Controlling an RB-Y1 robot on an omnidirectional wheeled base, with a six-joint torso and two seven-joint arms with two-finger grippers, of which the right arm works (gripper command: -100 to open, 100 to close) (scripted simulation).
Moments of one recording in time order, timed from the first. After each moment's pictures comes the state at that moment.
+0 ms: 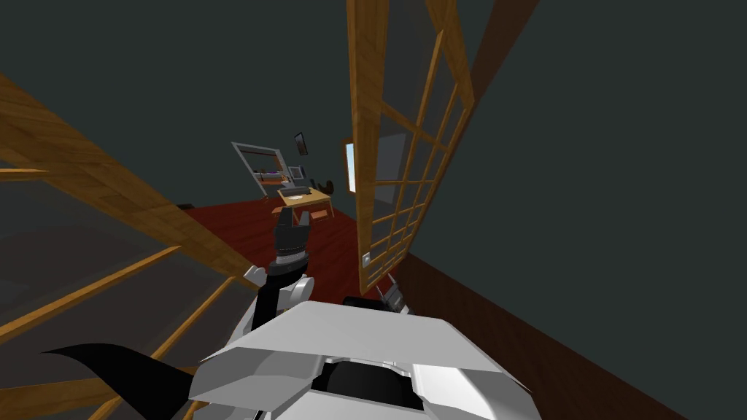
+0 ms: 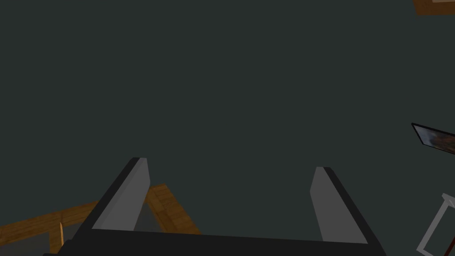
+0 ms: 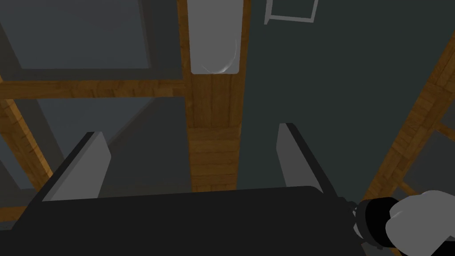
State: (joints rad) arm 0.36 0.01 -0.04 -1.10 1.02 -1.10 0.95
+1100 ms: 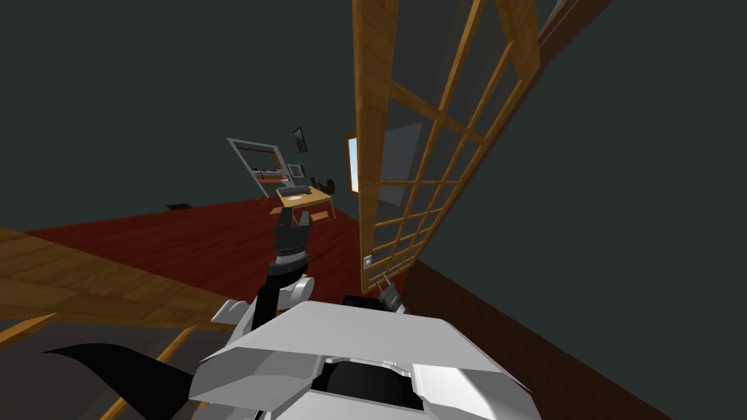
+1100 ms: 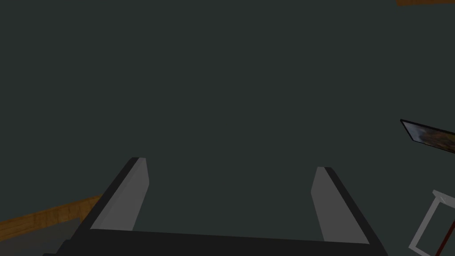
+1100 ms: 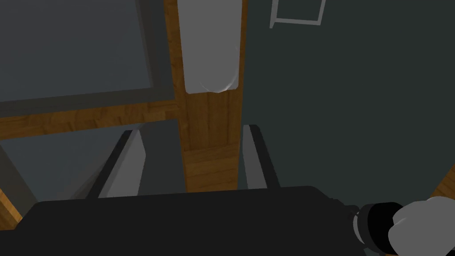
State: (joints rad) arm 0.38 0.03 0.02 -1.11 0.96 -1.05 1.00
